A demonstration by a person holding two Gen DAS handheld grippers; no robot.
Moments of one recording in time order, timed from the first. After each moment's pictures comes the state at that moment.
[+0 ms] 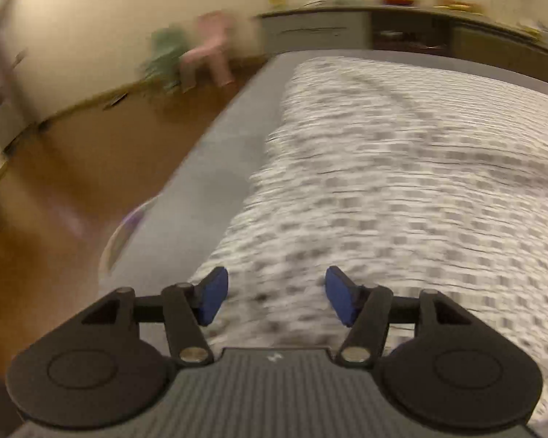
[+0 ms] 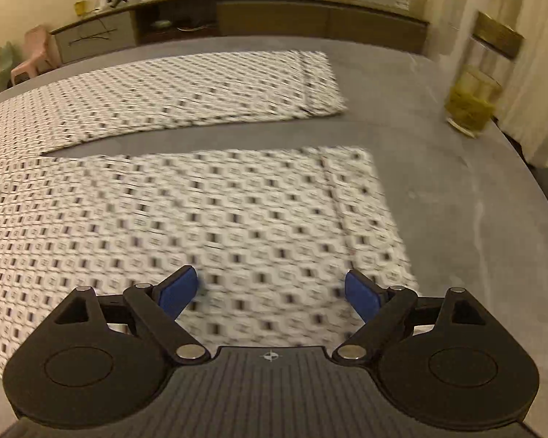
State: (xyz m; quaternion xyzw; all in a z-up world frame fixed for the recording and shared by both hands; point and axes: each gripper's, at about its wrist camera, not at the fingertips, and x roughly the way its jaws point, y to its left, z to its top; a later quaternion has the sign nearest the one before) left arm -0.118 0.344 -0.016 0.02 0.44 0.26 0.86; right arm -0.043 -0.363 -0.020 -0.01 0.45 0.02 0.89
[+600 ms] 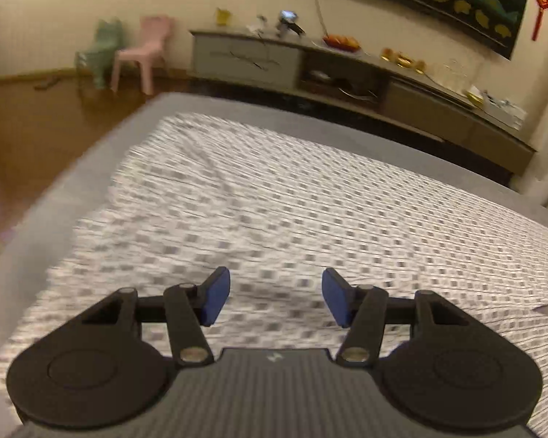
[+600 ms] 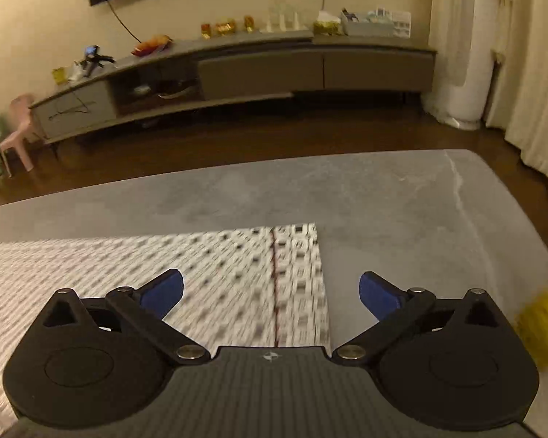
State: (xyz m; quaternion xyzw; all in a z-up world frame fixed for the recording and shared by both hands) left arm 0.011 0.251 0.017 -0.12 0.39 0.08 0.91; right arm 0.257 -0.390 -0.005 0.05 0.39 0.02 0.92
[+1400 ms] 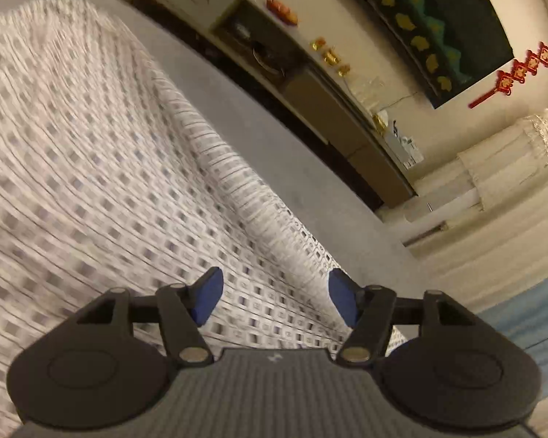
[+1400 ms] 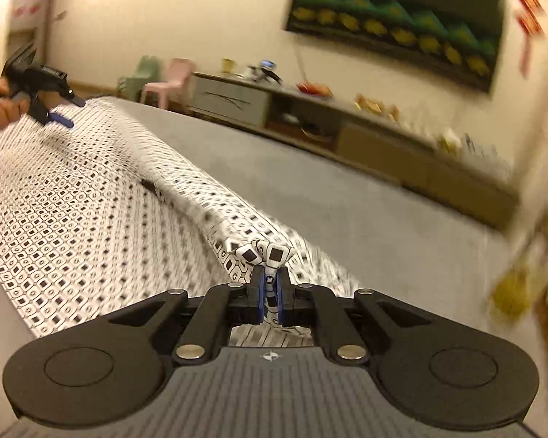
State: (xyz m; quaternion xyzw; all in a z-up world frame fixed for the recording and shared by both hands) left arm 0.076 0.206 -0.030 -0.37 0.39 -0.08 0.84; right arm -0.046 -0.359 -0.001 -0.14 0.26 0.22 0.93
